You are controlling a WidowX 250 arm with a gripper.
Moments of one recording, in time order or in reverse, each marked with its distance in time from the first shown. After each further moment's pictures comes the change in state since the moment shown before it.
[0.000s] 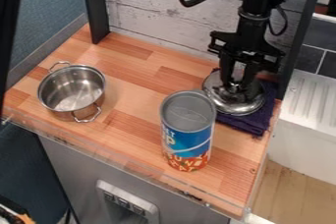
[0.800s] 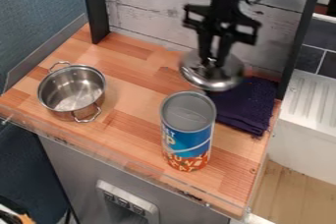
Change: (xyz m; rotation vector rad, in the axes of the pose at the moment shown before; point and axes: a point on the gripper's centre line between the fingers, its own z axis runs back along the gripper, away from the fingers) arm -0.007 0.032 0.029 0.009 -0.016 0.068
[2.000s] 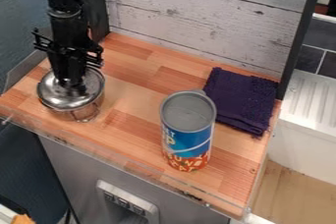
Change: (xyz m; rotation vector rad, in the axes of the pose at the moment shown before) arm -0.100 0.193 -0.023 0.118 0.034 0.134
